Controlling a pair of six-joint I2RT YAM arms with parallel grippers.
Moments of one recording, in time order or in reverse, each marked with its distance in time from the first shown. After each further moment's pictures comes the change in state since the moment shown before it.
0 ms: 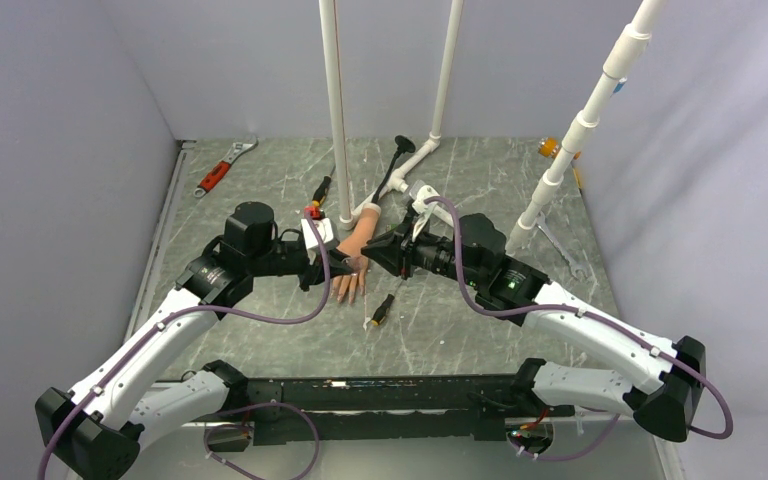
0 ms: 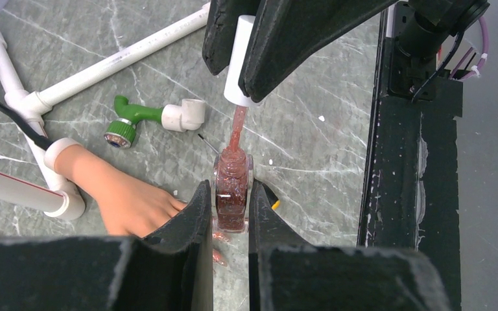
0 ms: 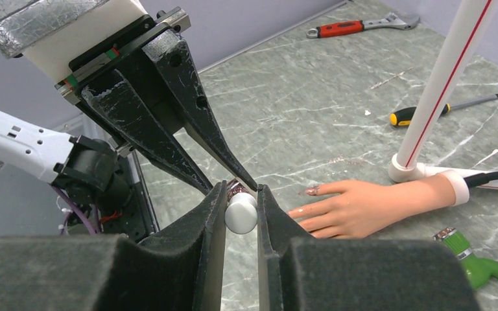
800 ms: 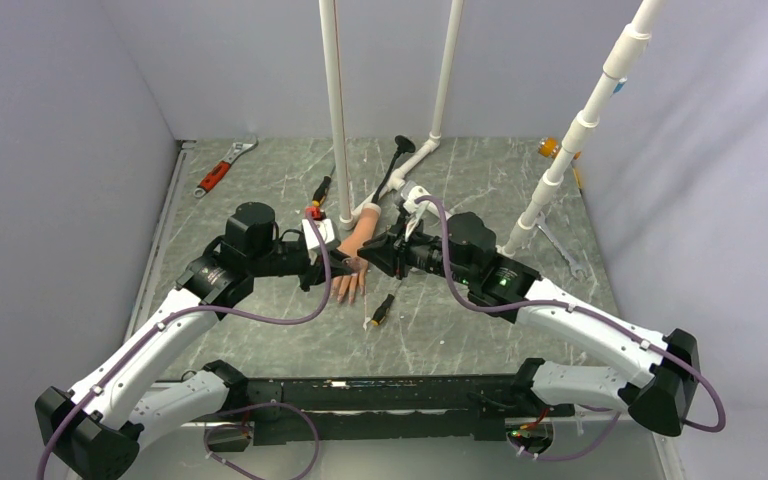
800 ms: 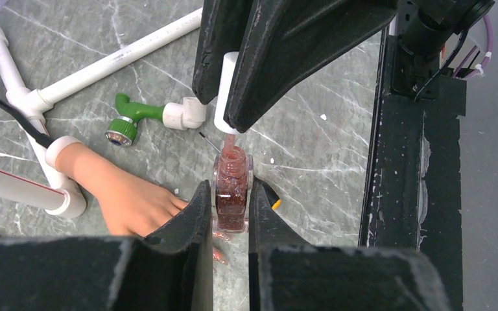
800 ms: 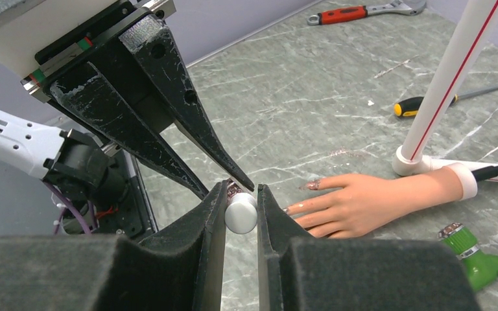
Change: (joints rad) left arm -0.008 0.000 0.000 -0.001 -0.015 0.001; right arm 0.000 0.041 0.000 0.008 0.003 0.000
